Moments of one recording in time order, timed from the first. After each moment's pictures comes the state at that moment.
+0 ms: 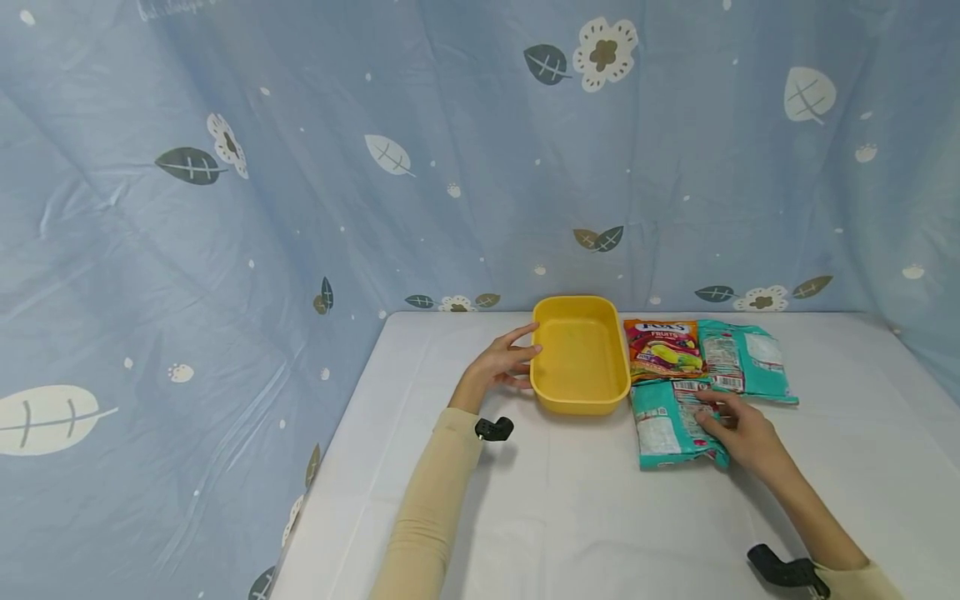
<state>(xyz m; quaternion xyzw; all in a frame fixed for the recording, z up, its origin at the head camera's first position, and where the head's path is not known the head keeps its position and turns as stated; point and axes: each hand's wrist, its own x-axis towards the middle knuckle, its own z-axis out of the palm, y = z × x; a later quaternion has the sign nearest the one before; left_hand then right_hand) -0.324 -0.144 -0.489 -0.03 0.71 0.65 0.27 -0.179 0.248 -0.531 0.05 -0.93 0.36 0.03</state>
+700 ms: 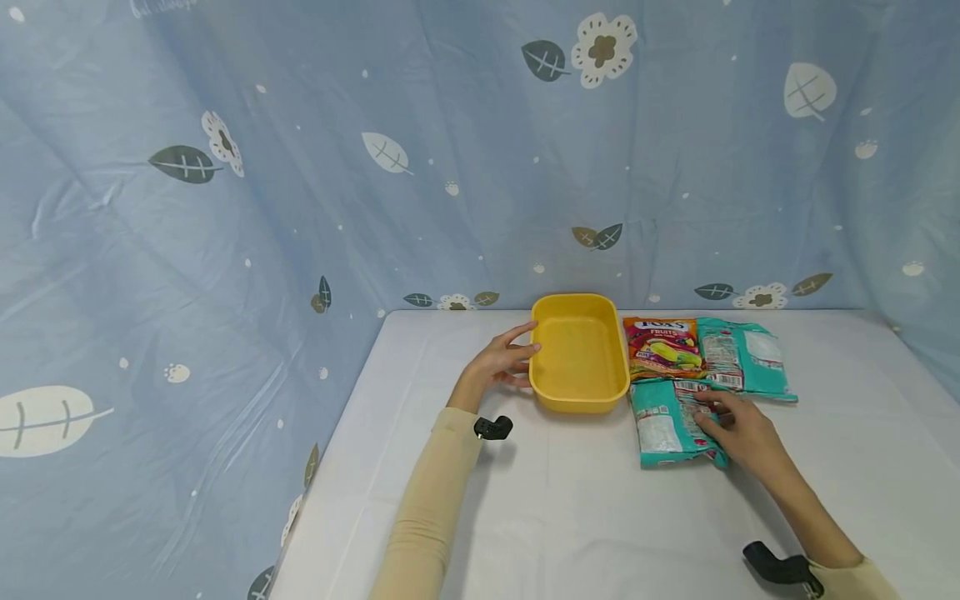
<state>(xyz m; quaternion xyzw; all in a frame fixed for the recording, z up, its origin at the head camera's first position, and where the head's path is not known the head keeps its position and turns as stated) -0.325 -0.145 -0.490 -0.02 0.71 0.65 0.27 -0.179 0.242 -0.524 0.04 -0.95 0.31 0.04</state>
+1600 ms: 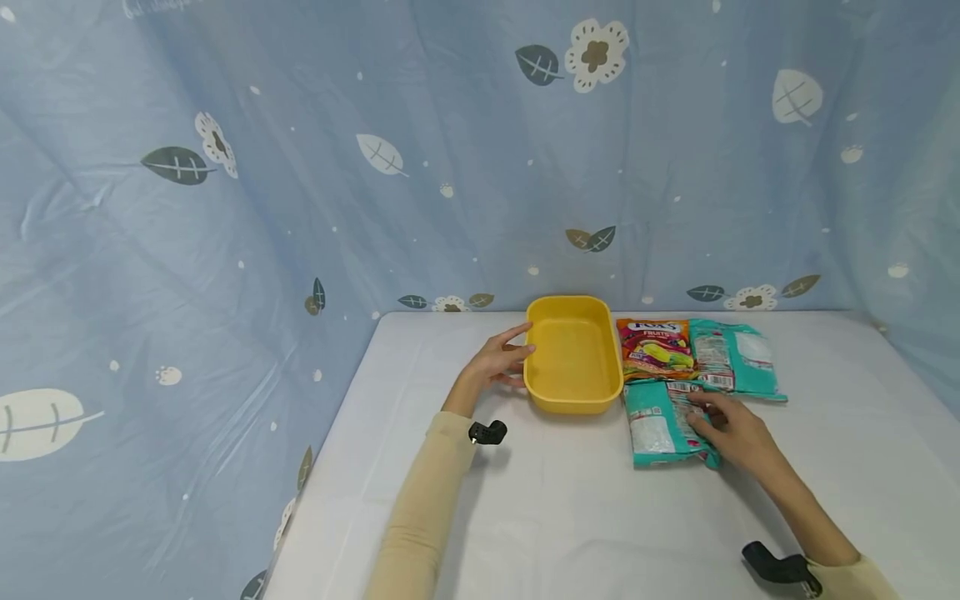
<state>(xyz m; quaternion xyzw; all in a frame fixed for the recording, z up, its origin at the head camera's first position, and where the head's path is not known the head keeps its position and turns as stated) -0.322 -0.142 -0.487 0.01 0.74 0.63 0.24 -0.178 0.247 -0.520 0.06 -0.95 0.31 0.02</state>
